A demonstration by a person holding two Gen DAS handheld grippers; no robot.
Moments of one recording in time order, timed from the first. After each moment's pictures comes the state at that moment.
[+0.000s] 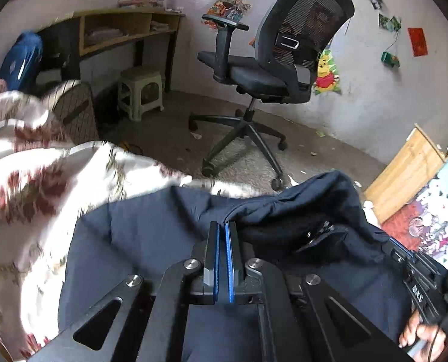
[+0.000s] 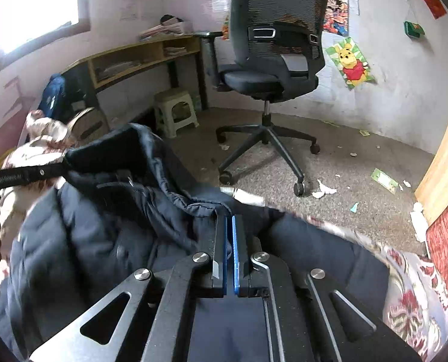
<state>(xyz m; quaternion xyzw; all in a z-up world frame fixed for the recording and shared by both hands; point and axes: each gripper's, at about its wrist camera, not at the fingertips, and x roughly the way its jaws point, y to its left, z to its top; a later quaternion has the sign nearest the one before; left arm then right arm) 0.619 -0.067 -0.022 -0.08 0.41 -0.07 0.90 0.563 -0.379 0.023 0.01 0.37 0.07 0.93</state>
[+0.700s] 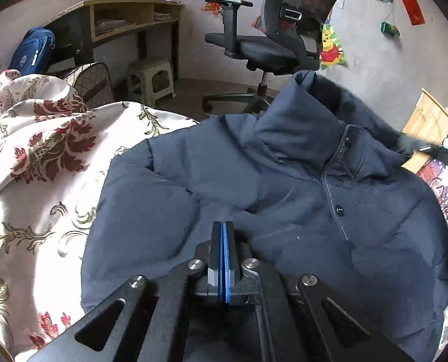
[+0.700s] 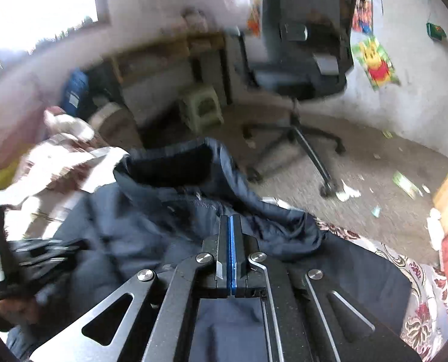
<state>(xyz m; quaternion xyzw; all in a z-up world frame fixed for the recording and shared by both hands) 0.576 -0.037 -0.066 -0.02 0.43 -0.06 0.90 0.615 -0.338 0.037 0.06 0.42 0.09 0.90</state>
